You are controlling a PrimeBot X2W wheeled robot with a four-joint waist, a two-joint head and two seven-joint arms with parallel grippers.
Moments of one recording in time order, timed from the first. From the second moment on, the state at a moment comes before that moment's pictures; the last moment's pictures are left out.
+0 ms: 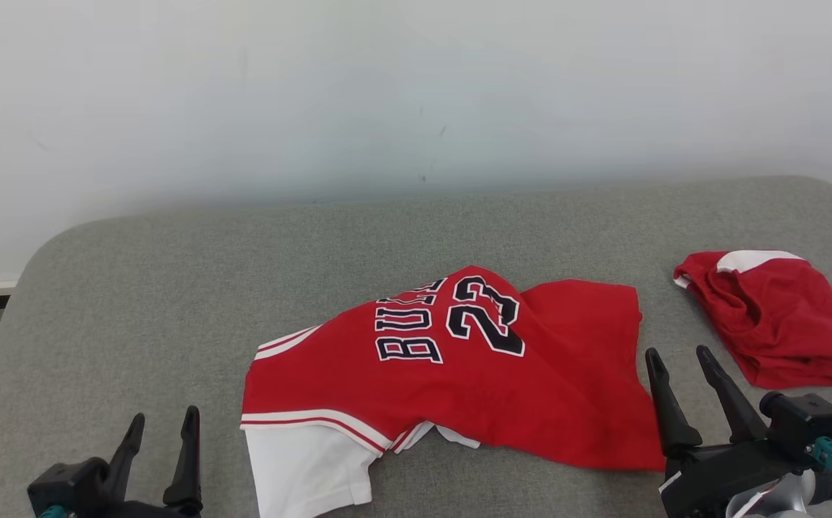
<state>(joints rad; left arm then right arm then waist) -0.02 0.22 -0.23 0.20 -0.40 0.06 -0.14 -0.01 -0.05 -0.06 0.13 0.30 0.13 -0.10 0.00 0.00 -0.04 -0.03</state>
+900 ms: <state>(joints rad) -0.01 0.22 -0.25 0.15 -0.41 0.10 -0.09 -0.02 -0.05 -0.06 0.14 0.28 0.13 -0.09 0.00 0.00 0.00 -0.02</state>
